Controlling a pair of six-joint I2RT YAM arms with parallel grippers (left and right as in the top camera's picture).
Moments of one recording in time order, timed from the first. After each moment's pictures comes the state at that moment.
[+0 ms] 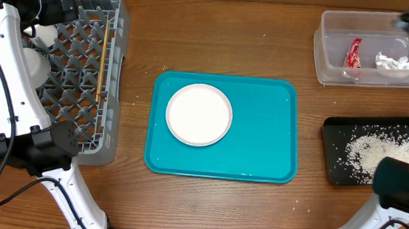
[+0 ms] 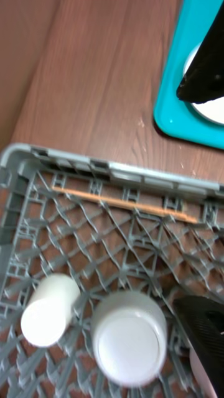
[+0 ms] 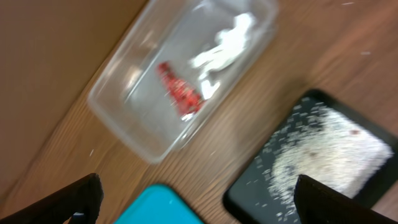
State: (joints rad) left arm 0.31 2.18 2.70 -1.57 0.17 -0.06; right arm -0.29 2.03 2.59 -1.62 0.06 0.60
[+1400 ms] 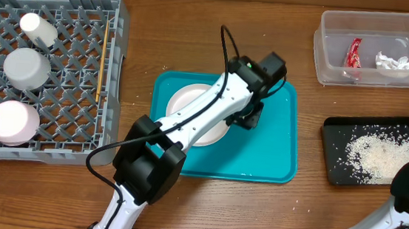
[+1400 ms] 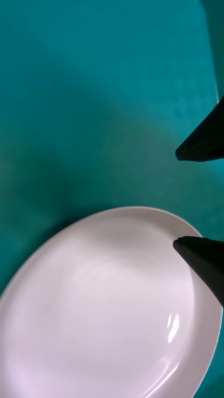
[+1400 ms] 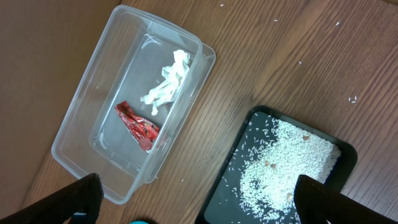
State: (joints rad) left arm -0.73 2.18 1.90 -1.24 -0.07 -0.47; right arm -0.48 2.03 2.59 -1.62 0.06 0.60
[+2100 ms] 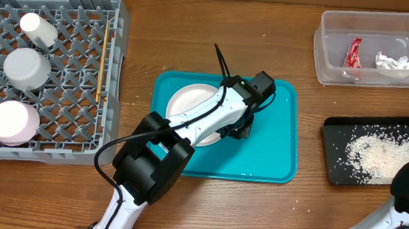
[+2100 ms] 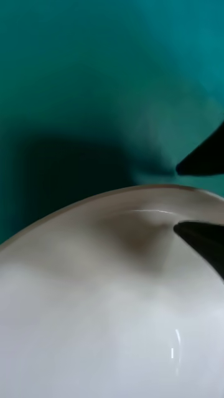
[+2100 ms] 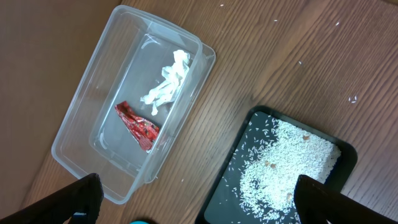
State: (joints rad) left arm -0.73 2.18 1.66 -1.02 -0.09 -0.53; right arm -0.48 2.03 2.59 -1.62 0.06 0.60
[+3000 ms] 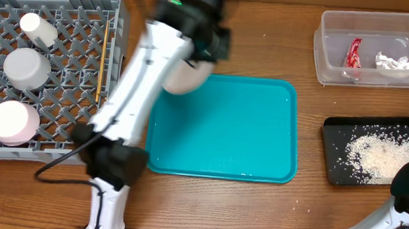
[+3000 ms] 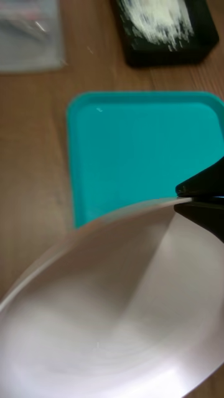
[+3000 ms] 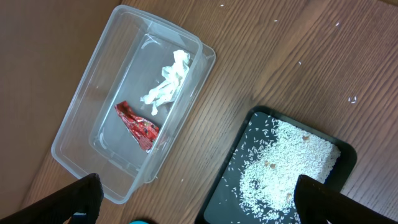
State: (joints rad) left arm -0.40 2.13 2.42 -1.44 0.14 -0.40; right arm -0.48 2.03 2.59 -1.62 0.06 0.59
